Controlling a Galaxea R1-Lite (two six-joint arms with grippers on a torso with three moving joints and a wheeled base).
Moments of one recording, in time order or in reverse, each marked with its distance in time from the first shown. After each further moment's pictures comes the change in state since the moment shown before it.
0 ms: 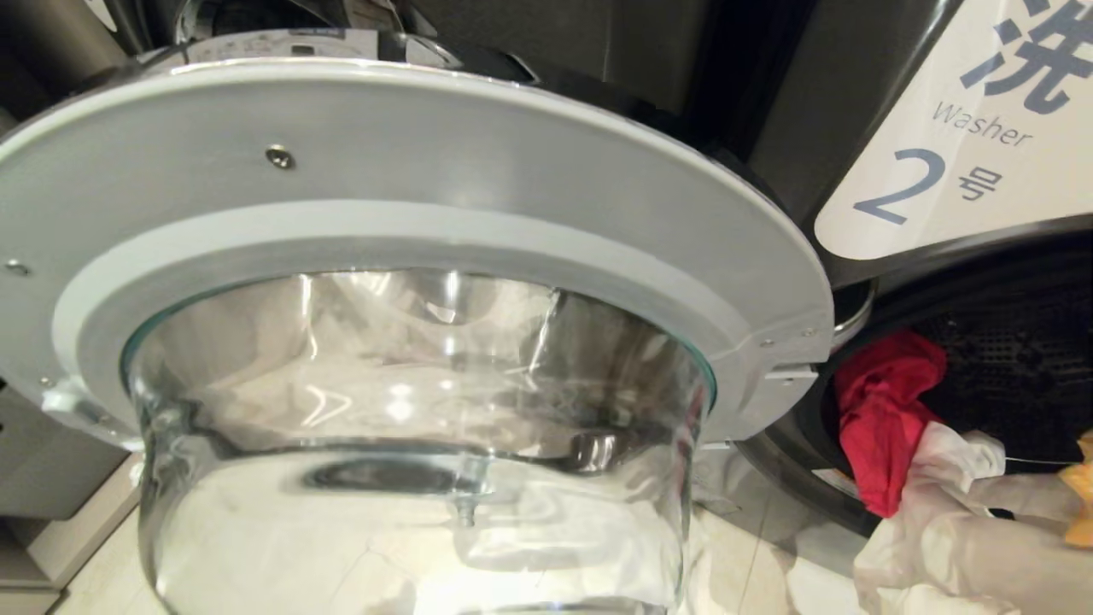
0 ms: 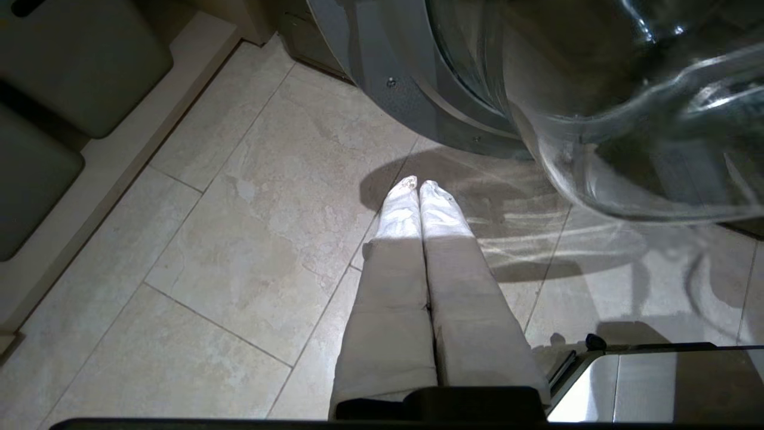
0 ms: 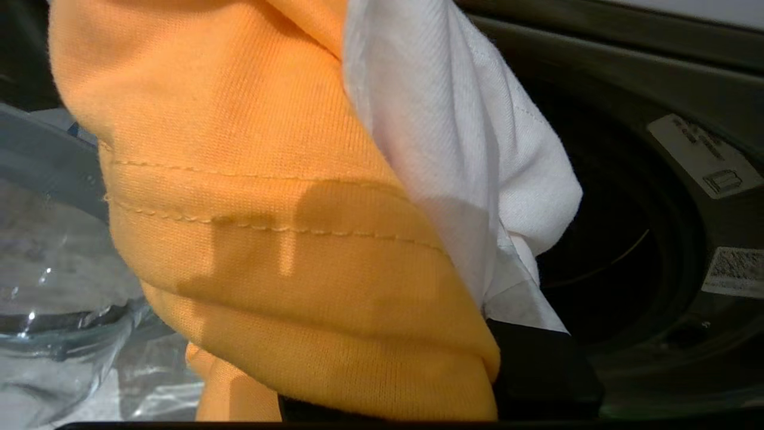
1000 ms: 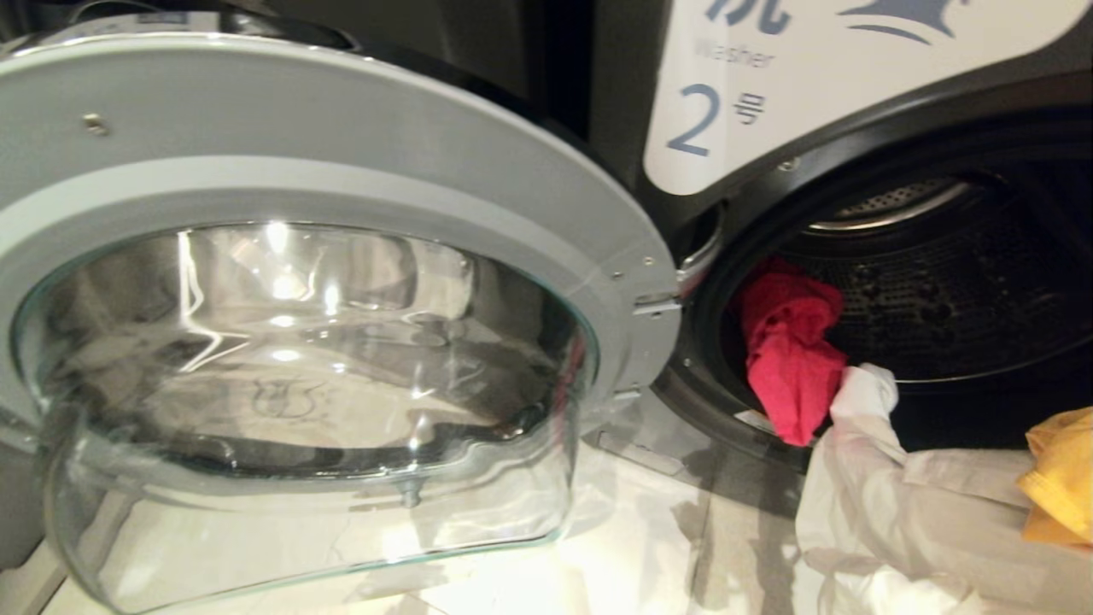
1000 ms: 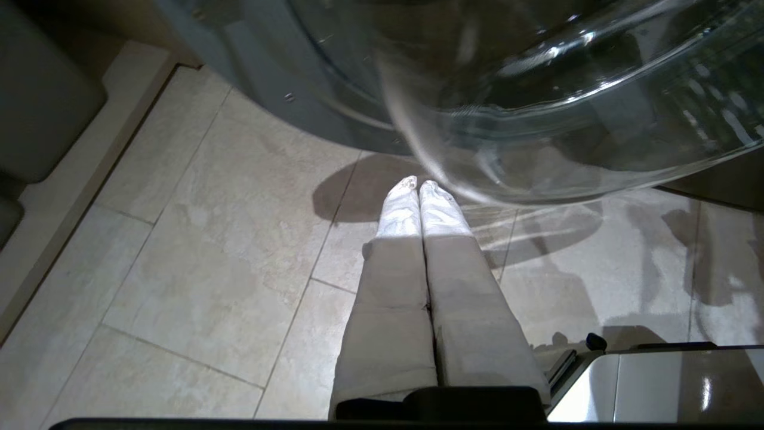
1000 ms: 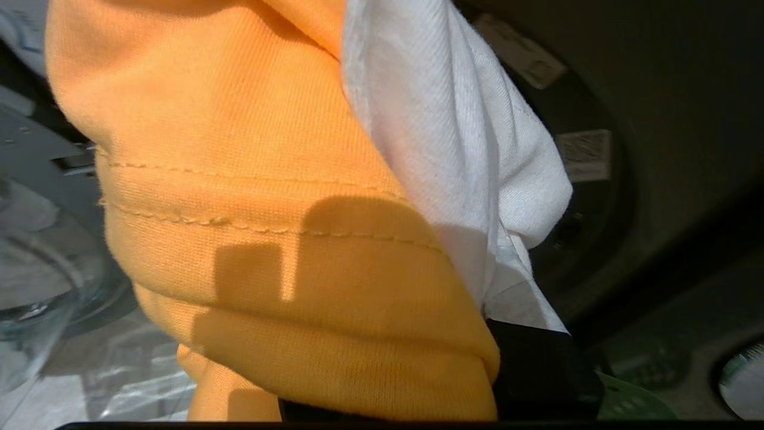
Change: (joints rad) left arm 0.001 0.000 0.000 0.002 0.000 0.001; right arm 0.000 0.000 0.007 -0.001 0.000 -0.001
